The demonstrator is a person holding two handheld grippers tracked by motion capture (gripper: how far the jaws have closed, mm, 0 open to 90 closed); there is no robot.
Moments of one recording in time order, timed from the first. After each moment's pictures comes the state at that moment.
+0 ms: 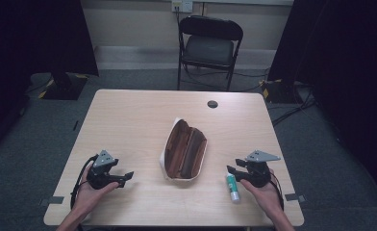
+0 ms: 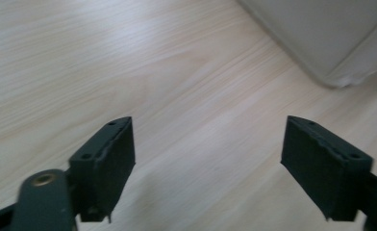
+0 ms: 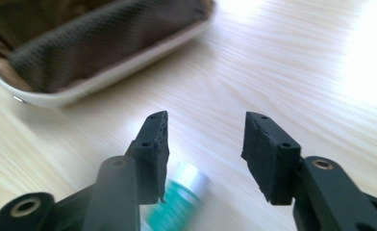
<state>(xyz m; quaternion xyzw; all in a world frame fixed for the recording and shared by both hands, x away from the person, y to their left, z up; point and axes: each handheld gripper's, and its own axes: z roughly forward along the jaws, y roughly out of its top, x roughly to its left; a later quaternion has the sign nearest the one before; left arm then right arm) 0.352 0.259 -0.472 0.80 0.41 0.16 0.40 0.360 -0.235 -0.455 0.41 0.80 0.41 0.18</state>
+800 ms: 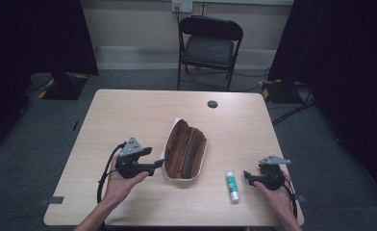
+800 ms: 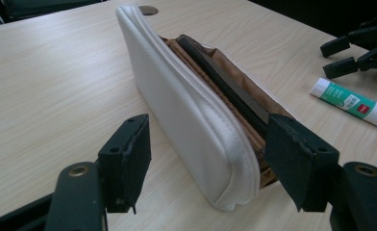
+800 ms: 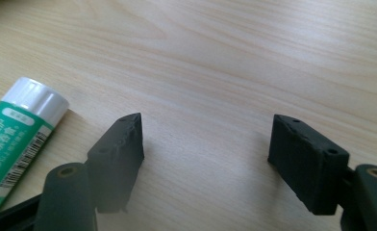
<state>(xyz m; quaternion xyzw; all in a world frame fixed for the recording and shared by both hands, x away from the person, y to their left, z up) 0.364 0.168 -0.422 0.80 0.35 0.16 0.47 0.368 -0.286 -0.493 0.49 0.78 0.32 0.21</state>
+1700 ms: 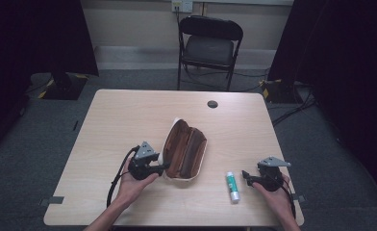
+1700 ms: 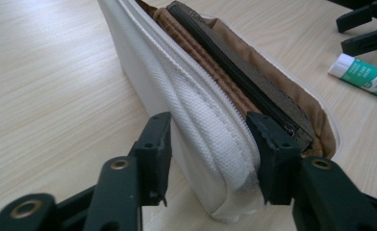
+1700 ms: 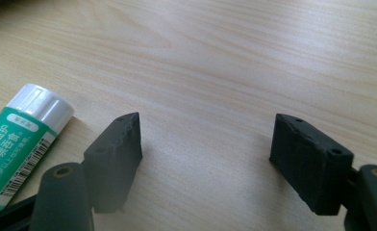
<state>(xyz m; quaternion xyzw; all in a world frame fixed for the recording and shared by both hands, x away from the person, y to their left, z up) 0.376 0.148 -0.455 0.81 0.34 0.15 0.45 0.366 -0.285 -0.499 0.48 0.77 0.35 0.22</state>
